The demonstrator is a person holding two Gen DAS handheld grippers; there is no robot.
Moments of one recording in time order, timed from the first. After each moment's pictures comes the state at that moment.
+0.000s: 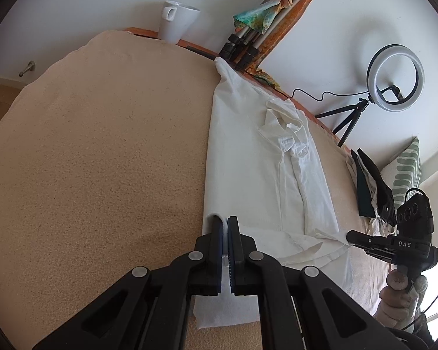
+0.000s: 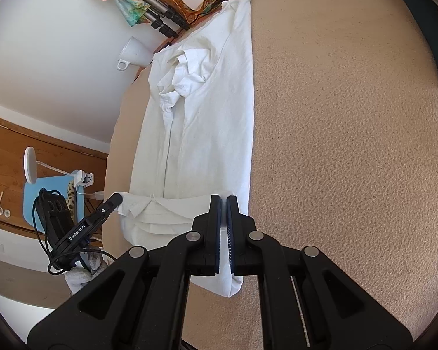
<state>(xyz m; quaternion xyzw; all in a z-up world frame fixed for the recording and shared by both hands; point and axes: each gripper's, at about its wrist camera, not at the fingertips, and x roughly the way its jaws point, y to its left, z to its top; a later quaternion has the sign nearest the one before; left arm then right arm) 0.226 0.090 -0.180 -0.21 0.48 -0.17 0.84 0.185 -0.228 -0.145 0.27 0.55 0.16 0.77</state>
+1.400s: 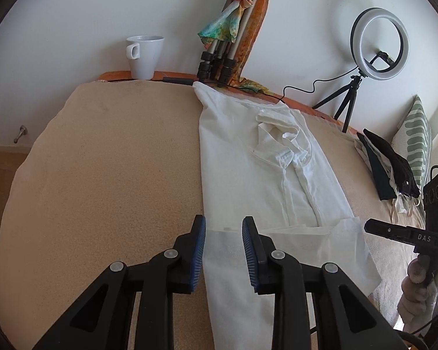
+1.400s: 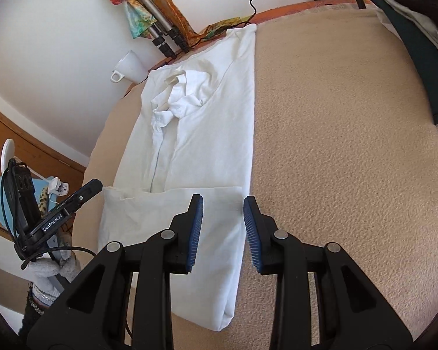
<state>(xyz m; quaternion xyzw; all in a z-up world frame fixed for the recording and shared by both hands) 0.247 0.077 -0.159 -0.09 0.44 -0.18 0.87 0.179 -0.211 -0.134 0.21 0.49 0.11 0.84</state>
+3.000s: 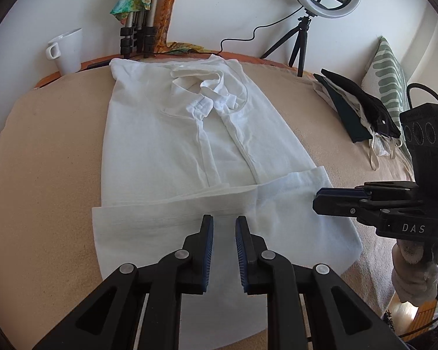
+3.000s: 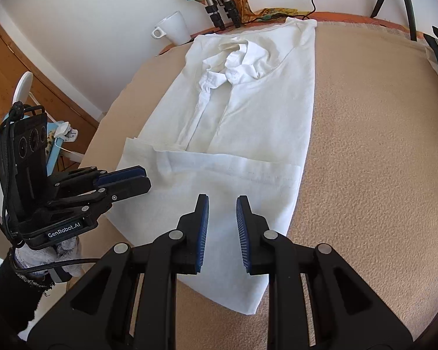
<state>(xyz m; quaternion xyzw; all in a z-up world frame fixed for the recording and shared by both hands) 0.236 -0.020 -0.172 0.01 0.48 -0.27 0.83 0.178 -0.165 -0.135 0.11 0.51 0.19 0.83</state>
